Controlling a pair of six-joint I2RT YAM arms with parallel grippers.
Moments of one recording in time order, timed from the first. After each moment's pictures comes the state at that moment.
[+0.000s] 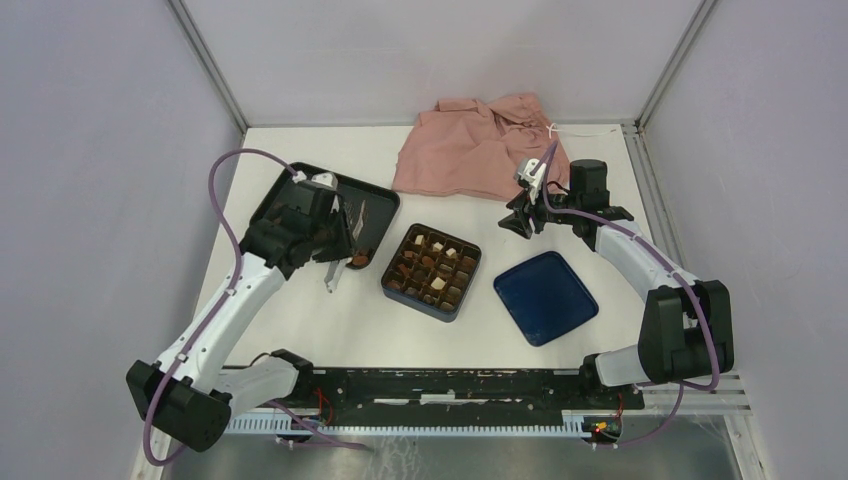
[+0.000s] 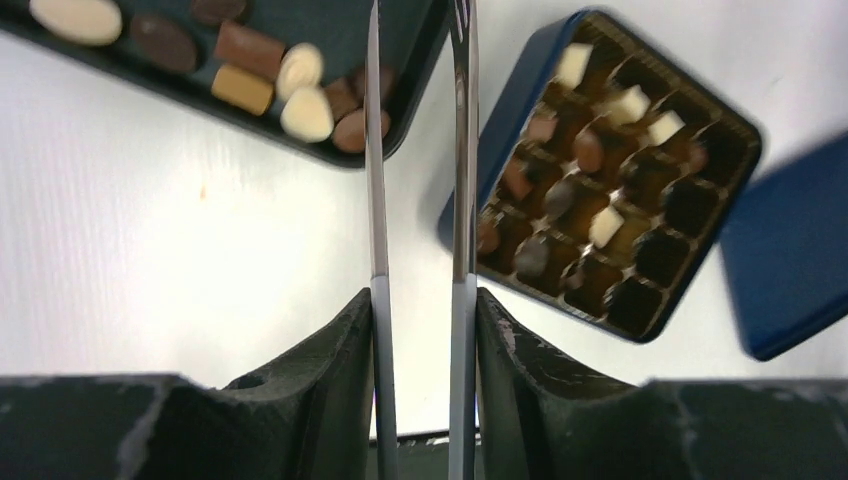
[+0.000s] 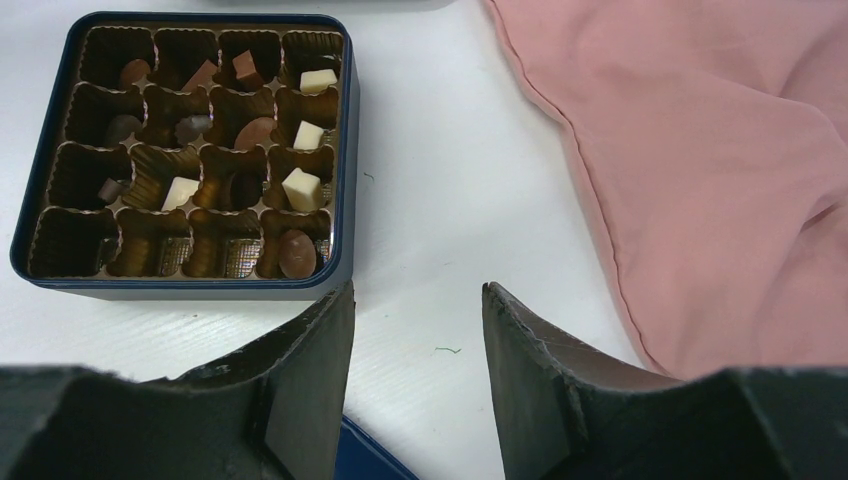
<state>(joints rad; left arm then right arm) -0.43 1.09 1.09 -0.86 -0.09 -0.51 0.14 1.42 0.92 -0.14 -0.86 -0.57</state>
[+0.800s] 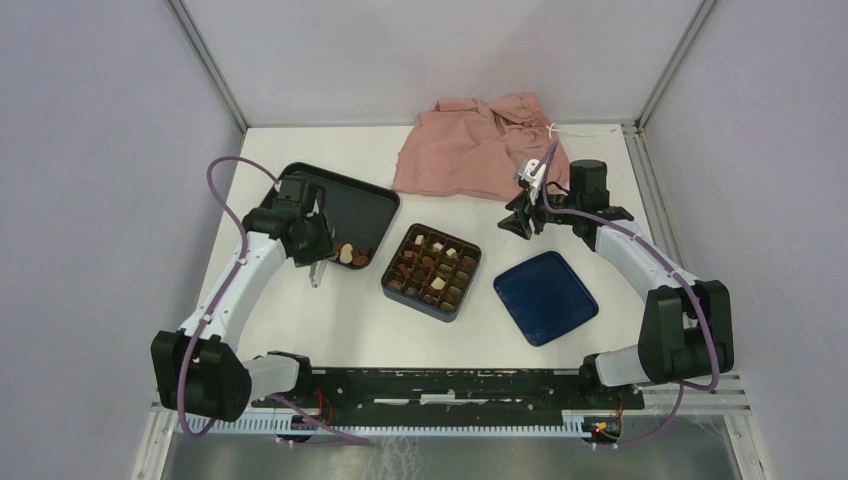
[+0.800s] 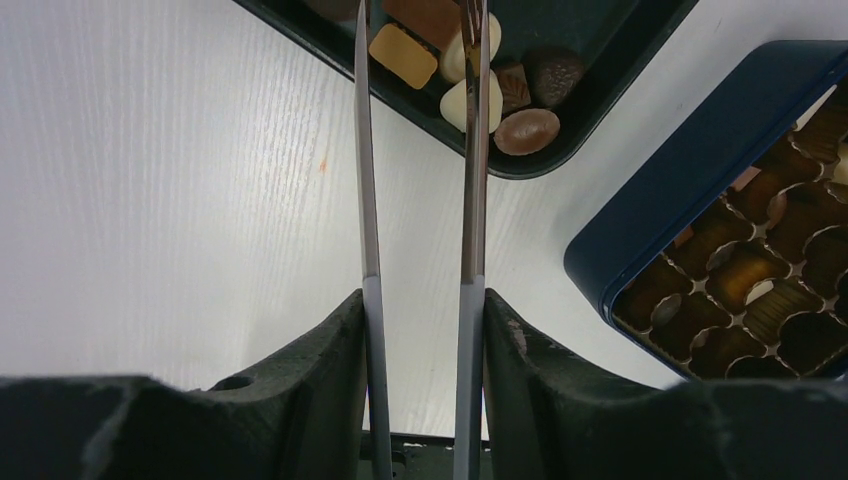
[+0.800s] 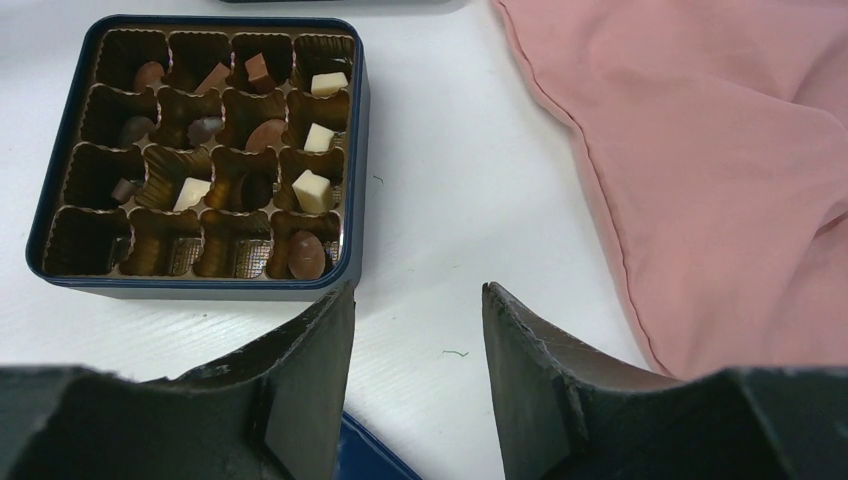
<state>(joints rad) -0.19 1.22 1.03 -0.92 -0.10 -0.43 0.14 1.42 0.92 -0.14 -0.88 -0.57</state>
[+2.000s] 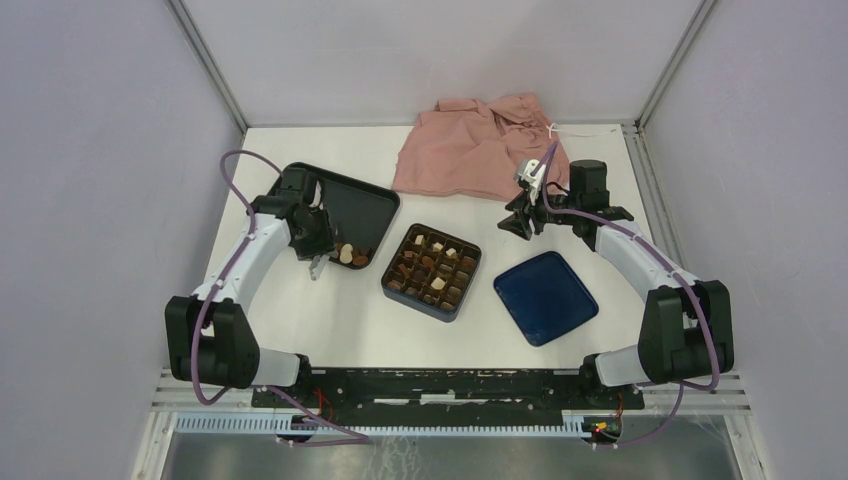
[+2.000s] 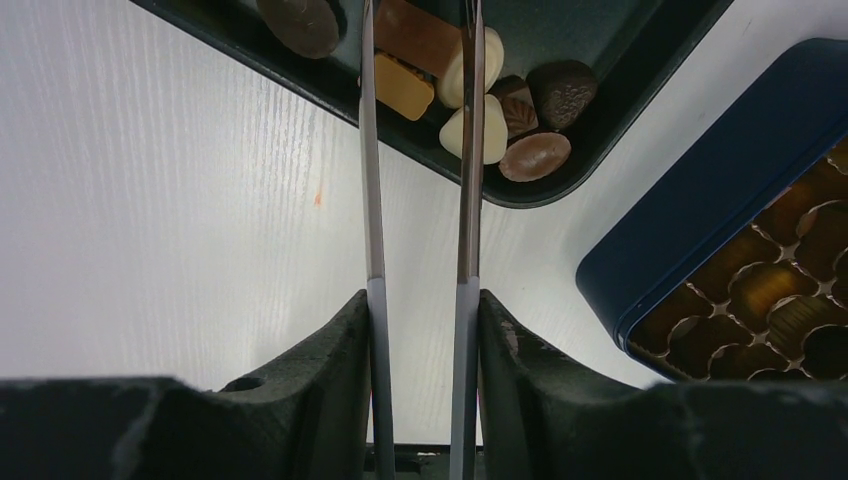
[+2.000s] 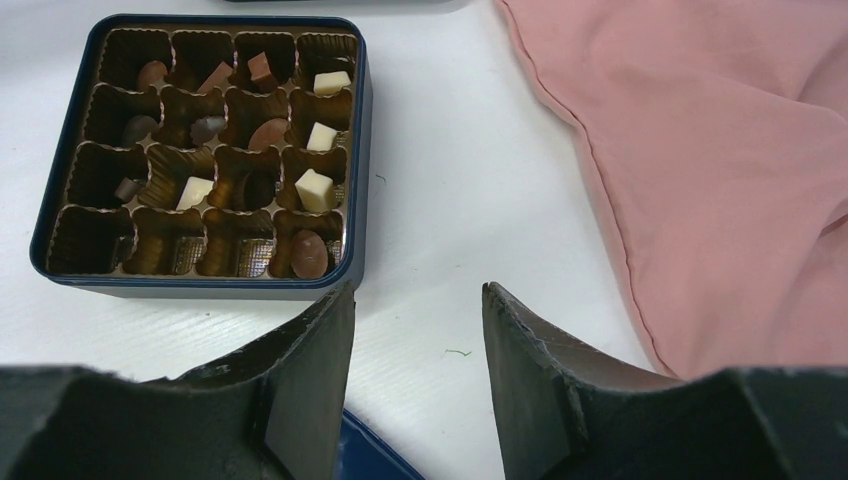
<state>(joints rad) -0.12 1.38 1.07 -0.88 -0.02 -0.34 0.14 1.42 0.92 -0.15 -0.88 -0.57</state>
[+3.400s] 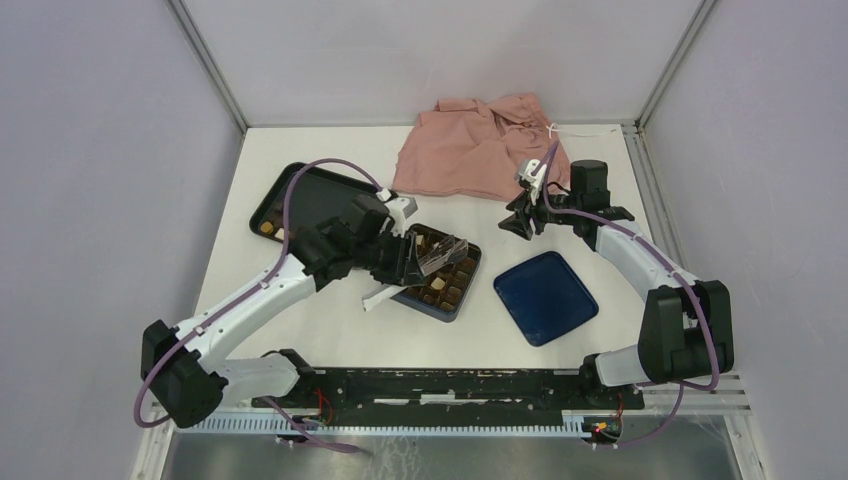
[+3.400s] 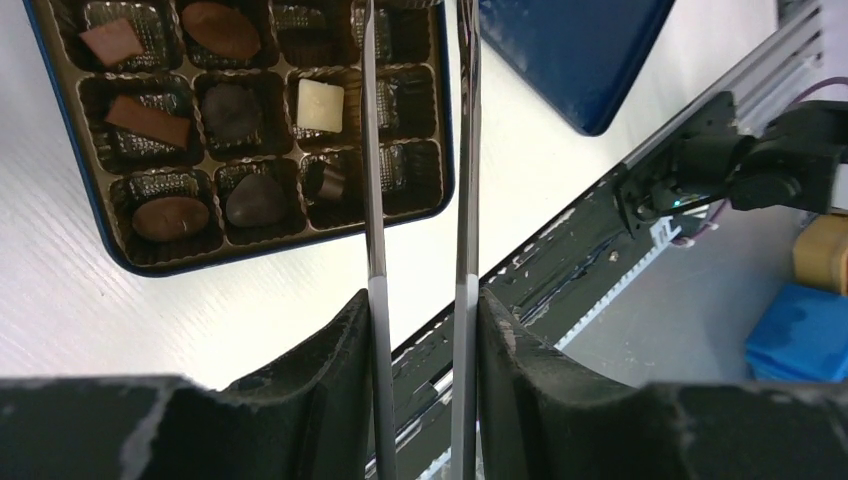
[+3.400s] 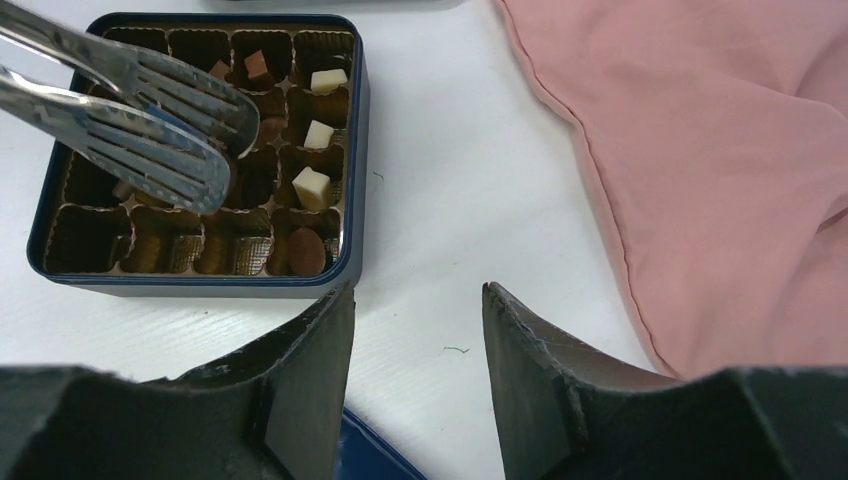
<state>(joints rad) -0.69 1.16 1.01 -0.65 0.30 -0.46 0.14 1.42 0.92 -0.15 -0.88 -0.57</state>
